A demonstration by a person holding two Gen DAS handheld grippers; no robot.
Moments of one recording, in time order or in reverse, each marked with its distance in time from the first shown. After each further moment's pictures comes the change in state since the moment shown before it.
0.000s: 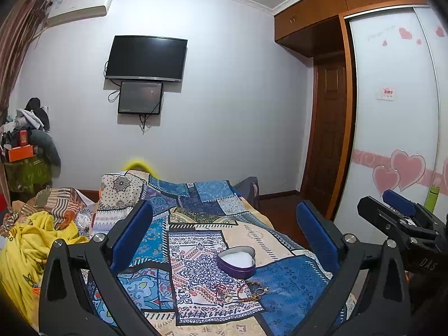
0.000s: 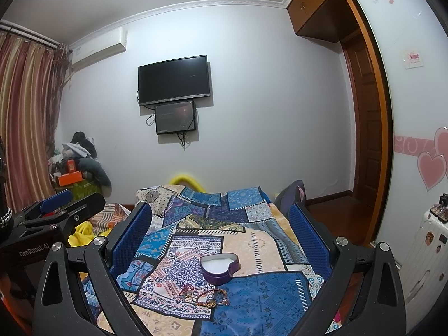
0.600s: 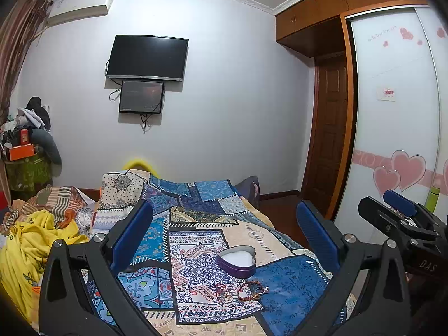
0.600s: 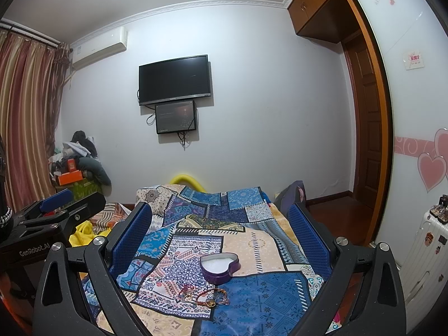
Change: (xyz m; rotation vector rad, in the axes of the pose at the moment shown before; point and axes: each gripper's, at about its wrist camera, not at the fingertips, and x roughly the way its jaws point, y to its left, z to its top) left arm -0.001 0.000 0.000 -0.004 0.002 0.005; right arm 0.000 0.000 -0.001 -0.002 0.001 -0.002
